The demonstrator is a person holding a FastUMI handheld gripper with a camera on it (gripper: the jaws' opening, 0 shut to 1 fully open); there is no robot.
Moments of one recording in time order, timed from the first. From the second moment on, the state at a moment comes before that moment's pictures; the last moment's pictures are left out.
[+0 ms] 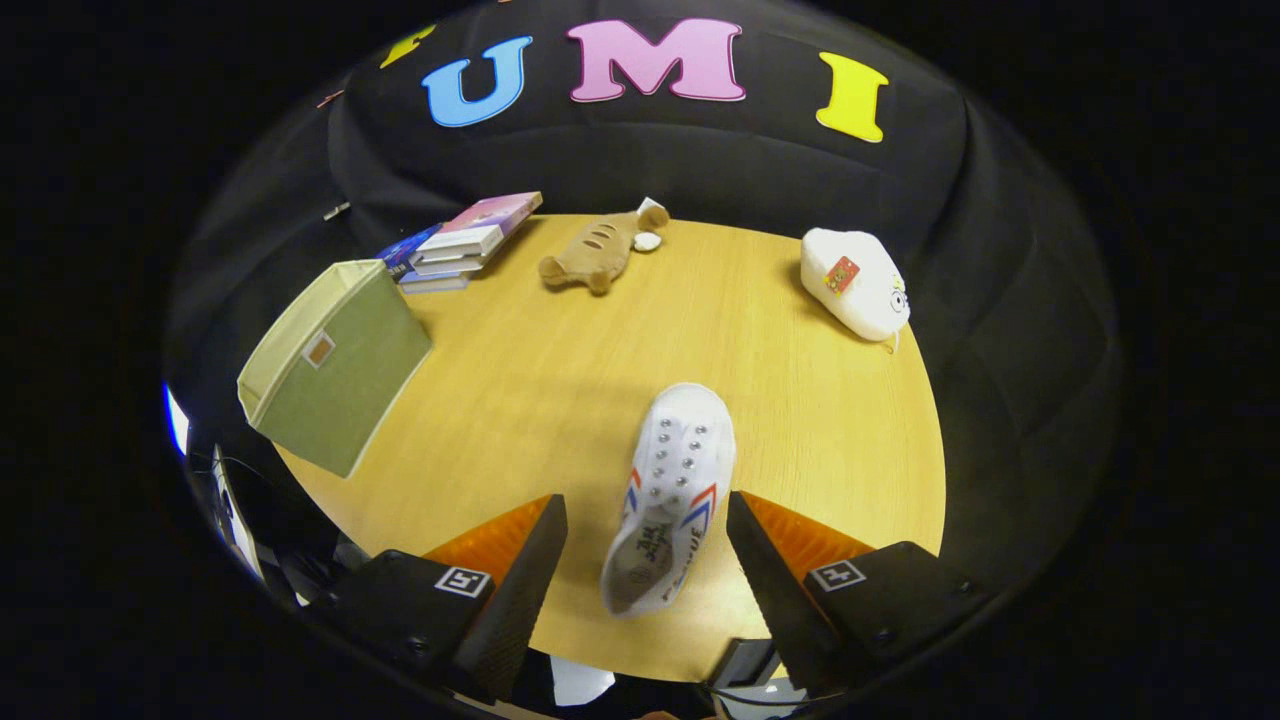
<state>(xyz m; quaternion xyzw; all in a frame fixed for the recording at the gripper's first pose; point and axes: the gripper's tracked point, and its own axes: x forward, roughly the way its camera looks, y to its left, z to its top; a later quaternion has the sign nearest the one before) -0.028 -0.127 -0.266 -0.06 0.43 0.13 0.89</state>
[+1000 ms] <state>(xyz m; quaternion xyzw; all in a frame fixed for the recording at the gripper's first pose) -0.014 -0.143 -0.363 -0.02 0.50 0.14 0.85</state>
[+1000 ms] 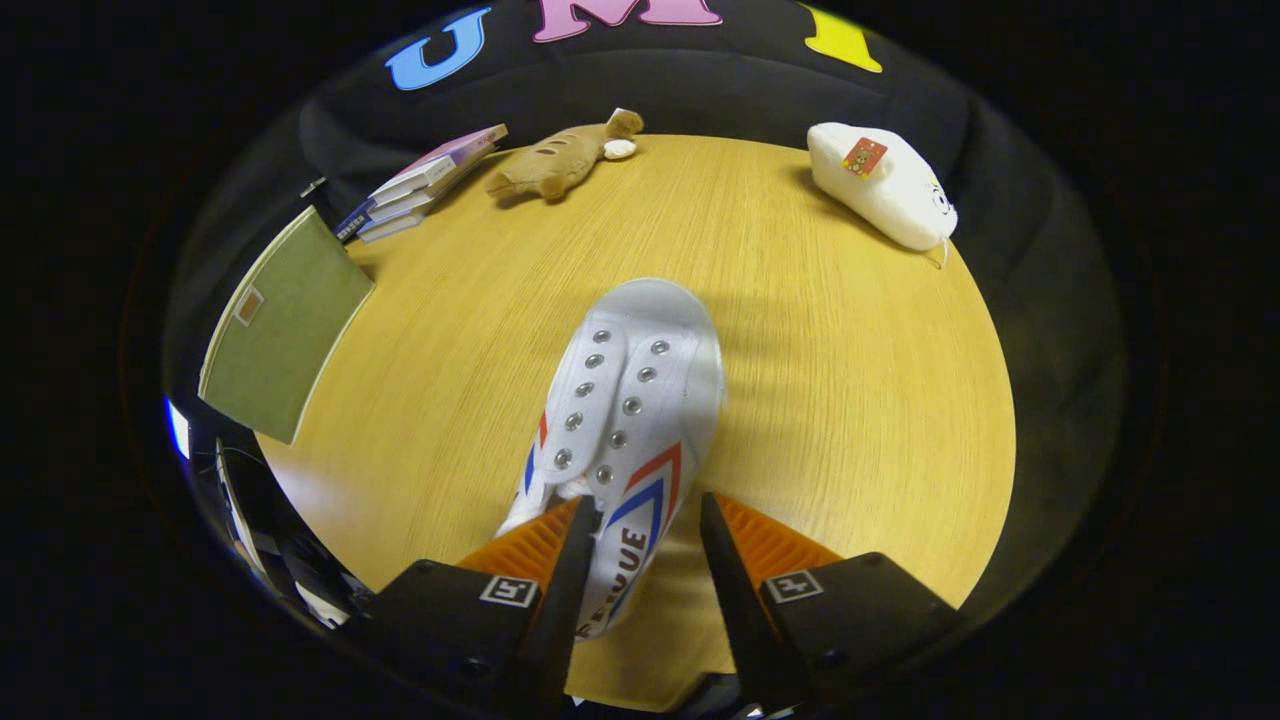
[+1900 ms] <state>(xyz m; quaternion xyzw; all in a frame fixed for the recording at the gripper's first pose) -0.025 -0.096 -0.292 0.08 0.48 0.07 0.87</state>
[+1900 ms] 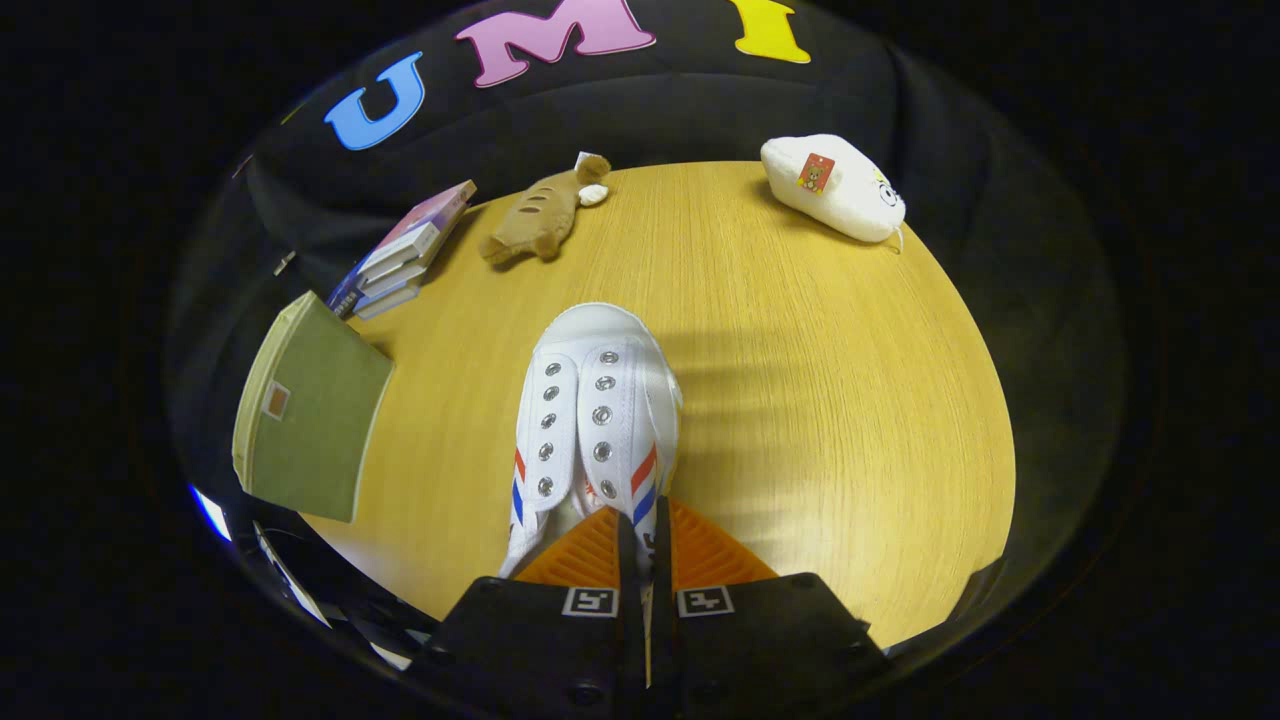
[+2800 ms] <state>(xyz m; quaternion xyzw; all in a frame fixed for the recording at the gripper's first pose) -0.037 0.247 -0.124 0.17 0.41 0.14 0.89</state>
